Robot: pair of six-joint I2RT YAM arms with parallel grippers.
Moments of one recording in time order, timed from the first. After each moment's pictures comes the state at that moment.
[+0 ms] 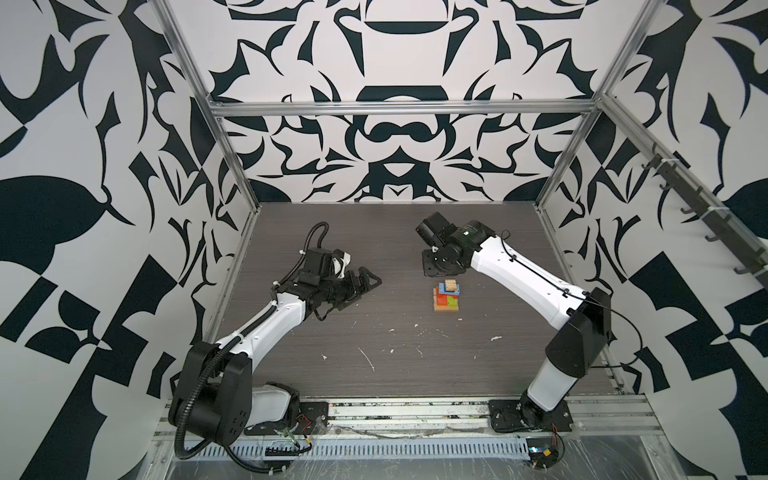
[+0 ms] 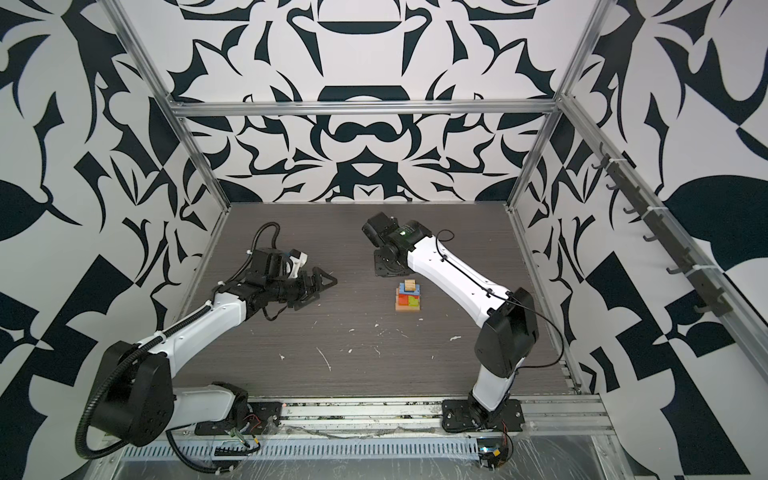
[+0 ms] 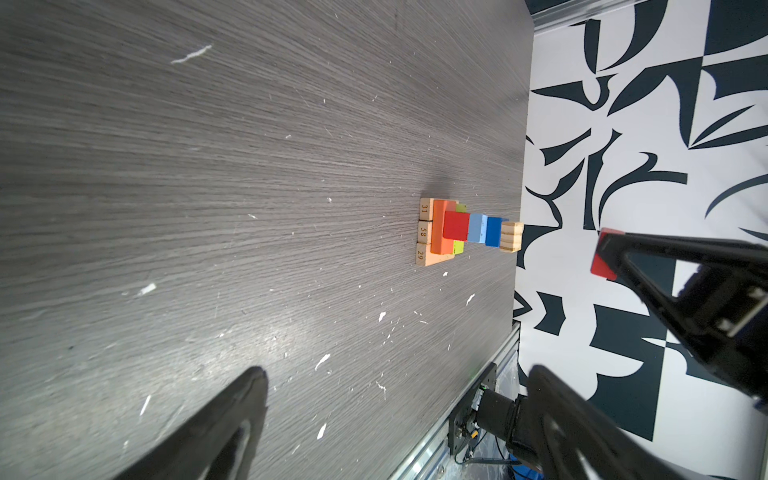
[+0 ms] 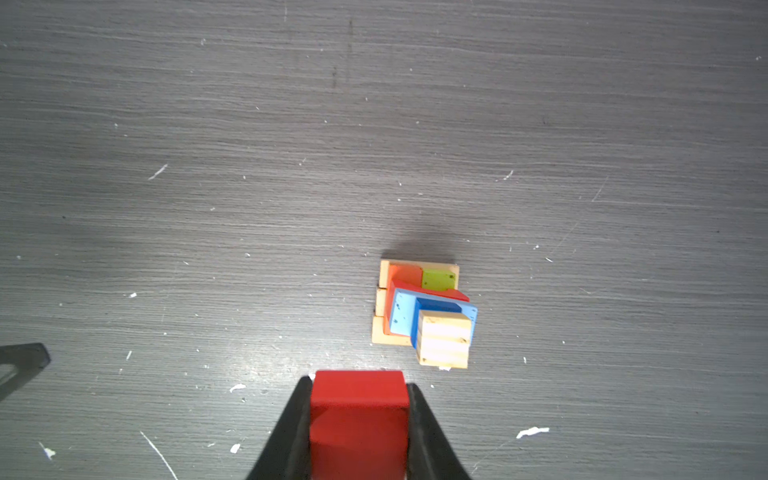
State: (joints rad) left arm -0.35 1.32 0.77 -0.25 0.63 -0.76; right arm 0.69 1.71 1.64 -1.14 0.22 0.60
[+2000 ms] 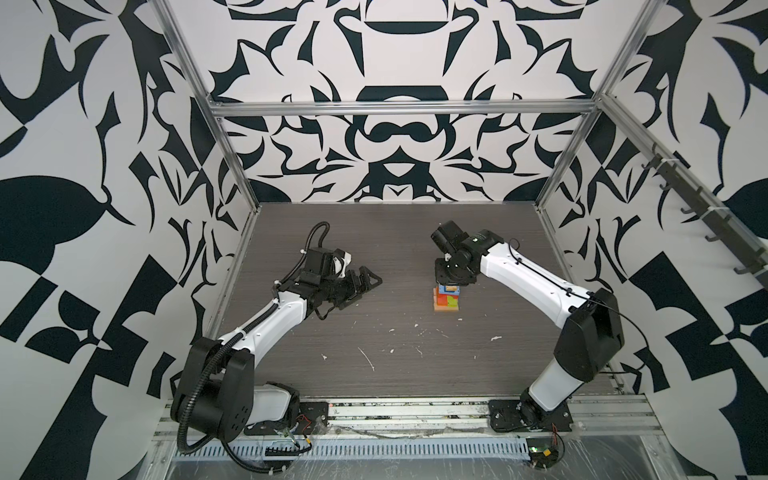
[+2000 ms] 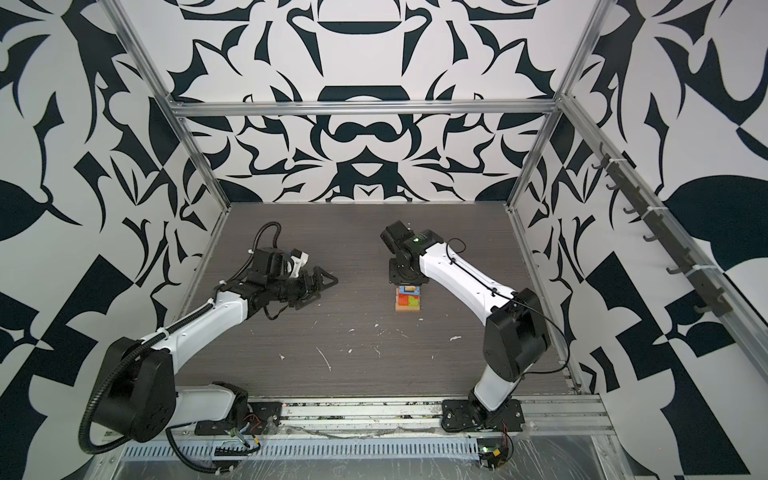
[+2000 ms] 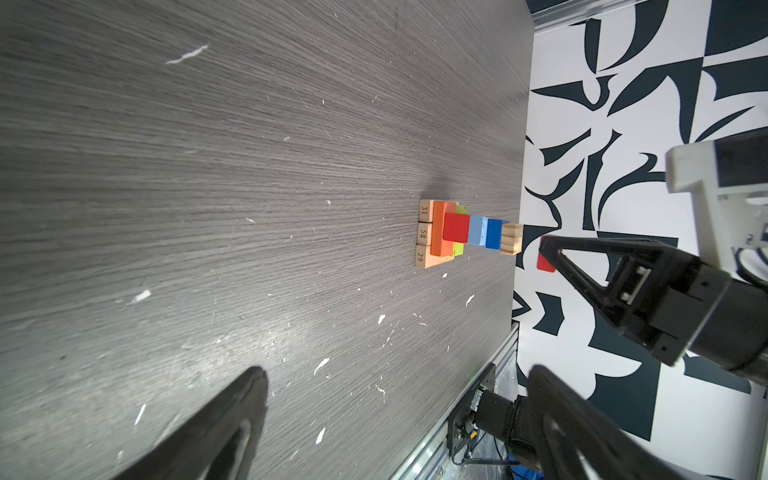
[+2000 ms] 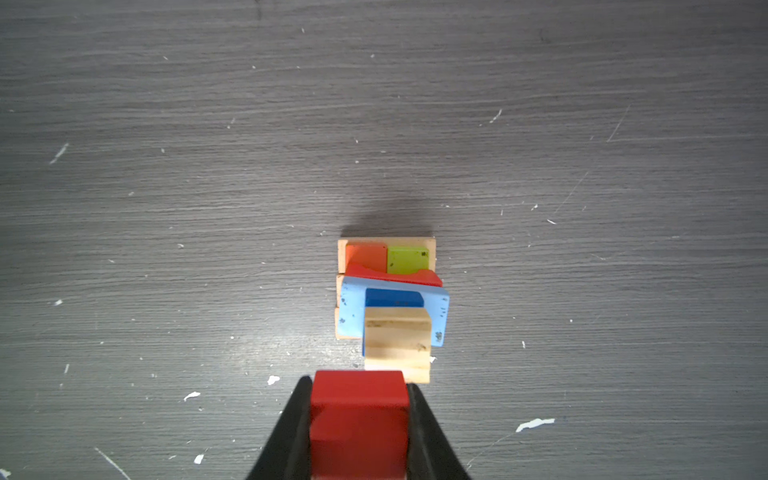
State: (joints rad) left arm -0.35 1.33 0.77 -0.24 0.63 -0.76; right arm 0.59 1.67 1.43 -1.04 0.14 0.60
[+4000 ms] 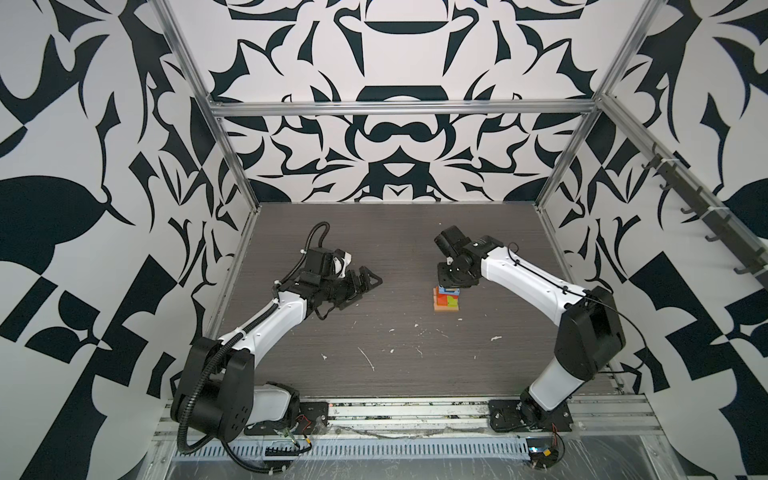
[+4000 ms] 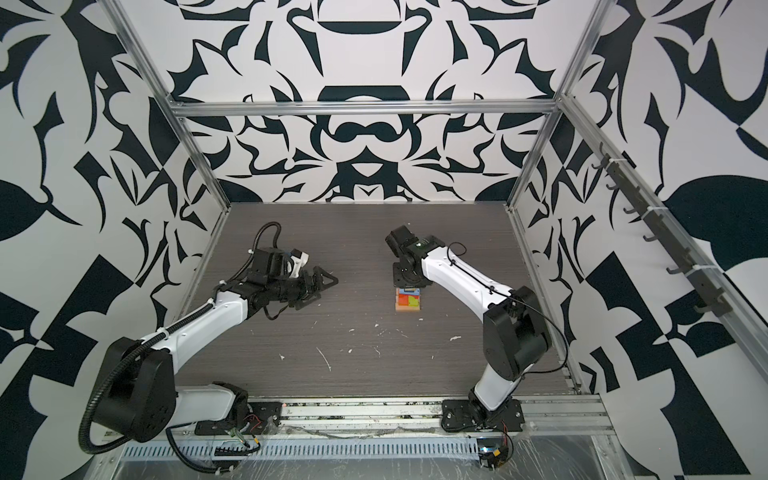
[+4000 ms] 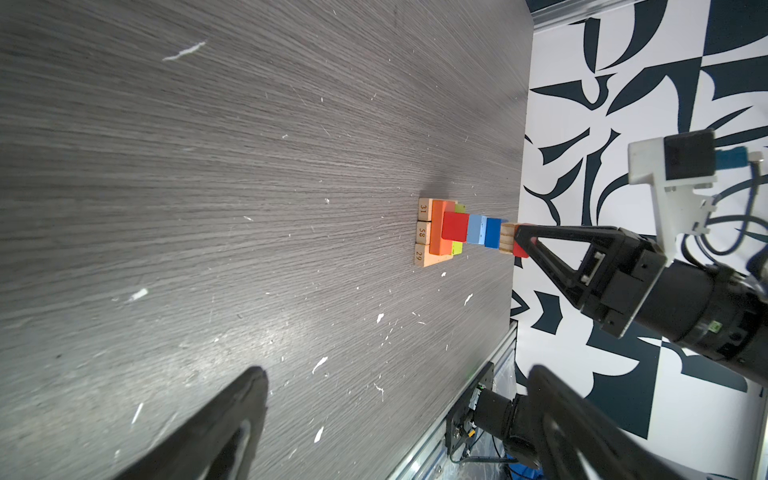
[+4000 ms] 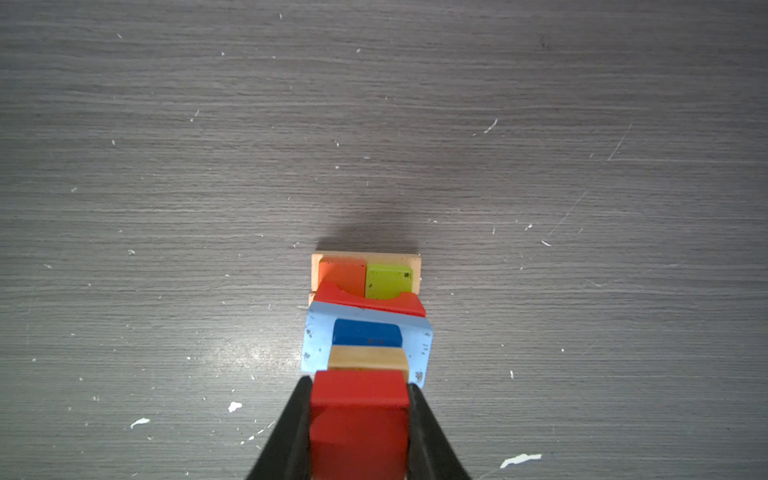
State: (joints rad) left arm -0.35 1.33 0.77 -0.24 0.64 -0.77; right arm 0.56 1.67 1.34 -0.94 0.15 0.51
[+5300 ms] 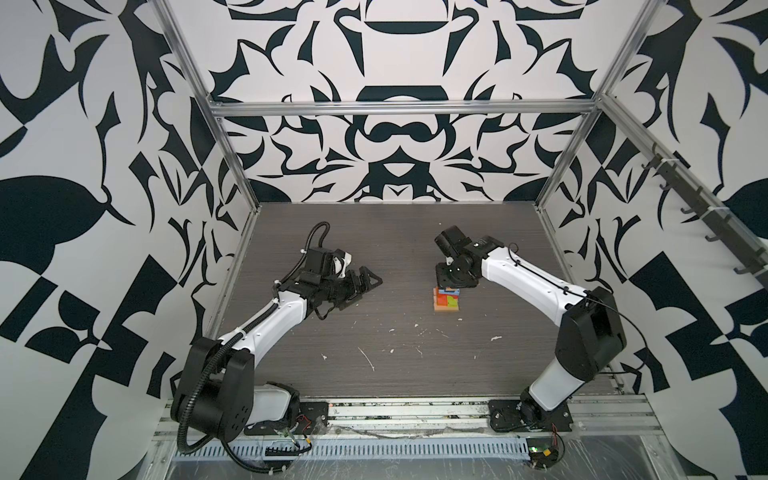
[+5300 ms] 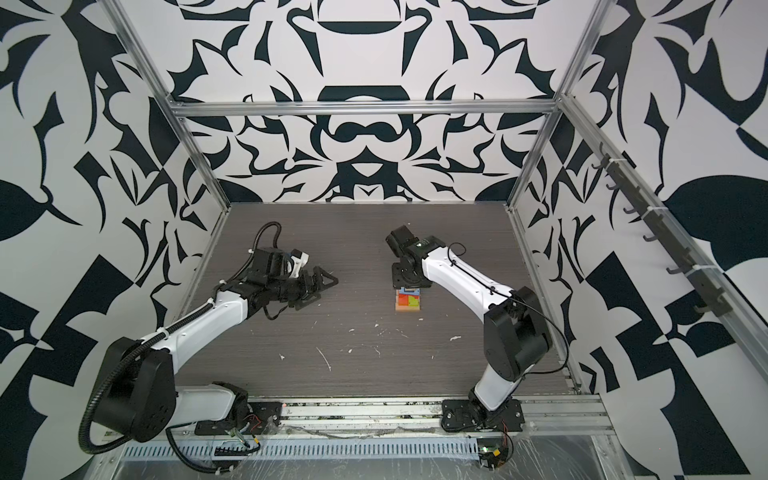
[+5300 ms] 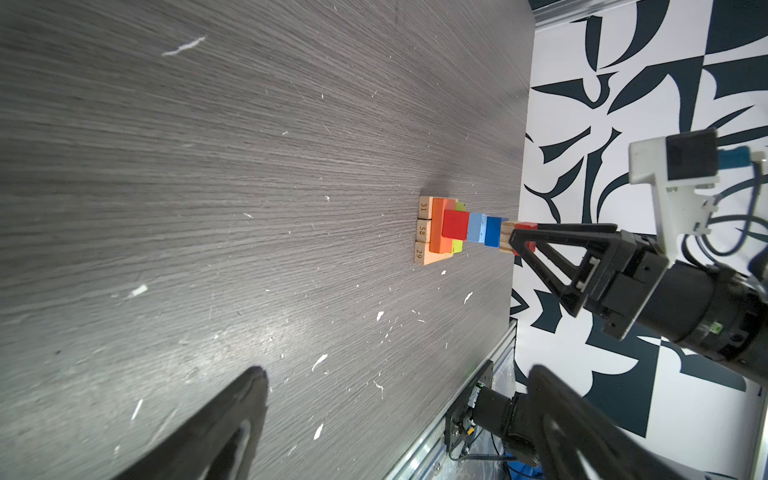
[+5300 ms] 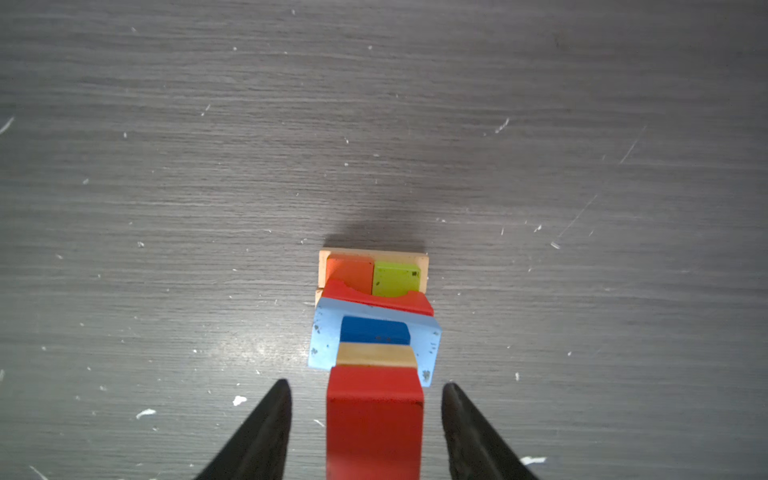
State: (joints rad) left arm -0.35 1.33 0.79 -0.27 0.64 -0.76; right arm 0.56 1.65 1.34 -0.94 0.13 0.49
